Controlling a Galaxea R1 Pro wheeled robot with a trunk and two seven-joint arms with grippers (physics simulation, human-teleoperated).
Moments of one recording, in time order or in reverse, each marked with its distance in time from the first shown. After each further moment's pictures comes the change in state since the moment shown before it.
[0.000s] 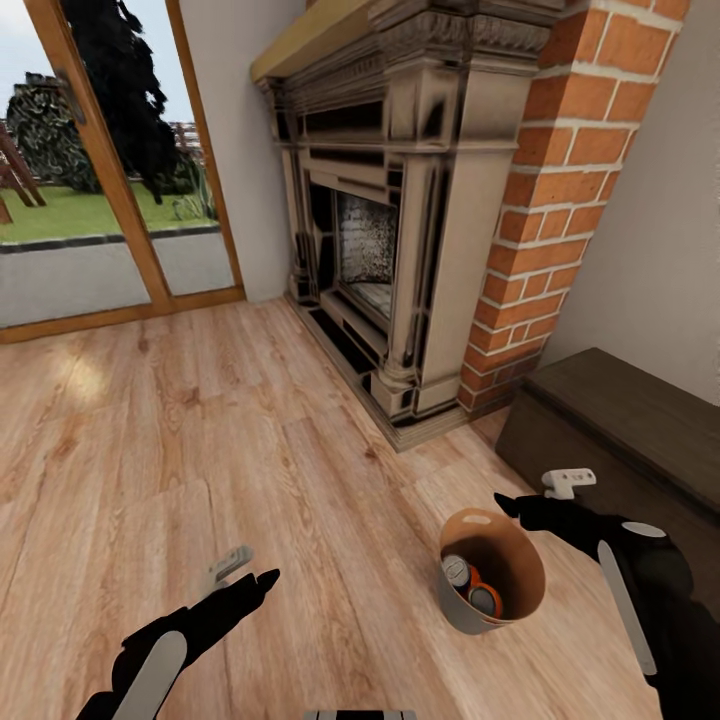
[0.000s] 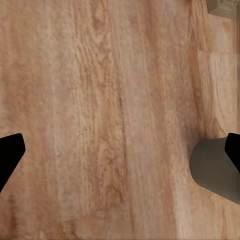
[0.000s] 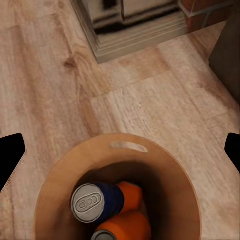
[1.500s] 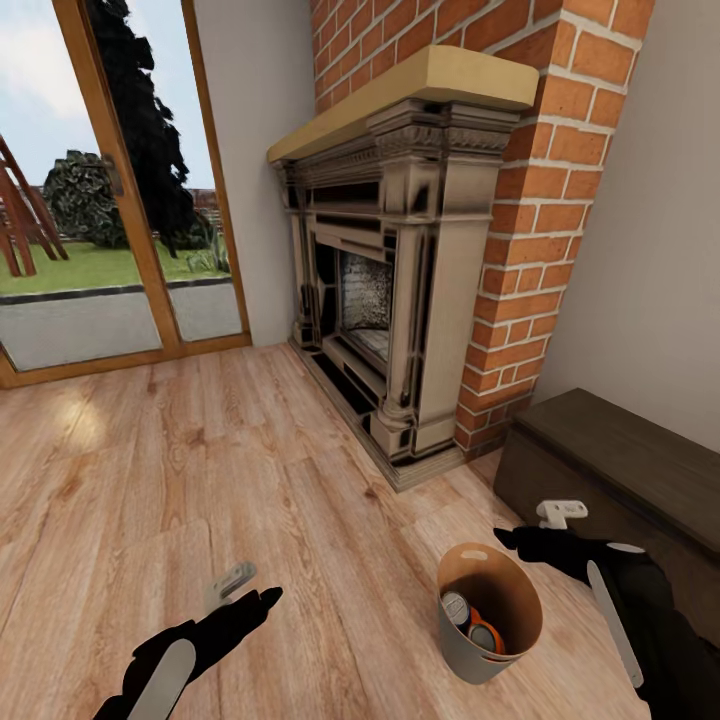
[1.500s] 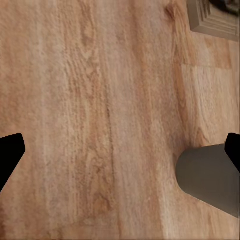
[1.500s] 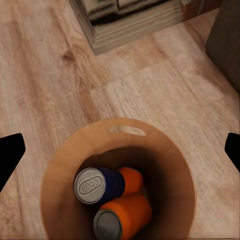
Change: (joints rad) left arm -0.013 -0.020 0.002 0.123 0.003 -0.016 -0.013; right arm 0.014 0.005 0.002 0.172 0.010 -0.002 -0.009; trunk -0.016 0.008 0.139
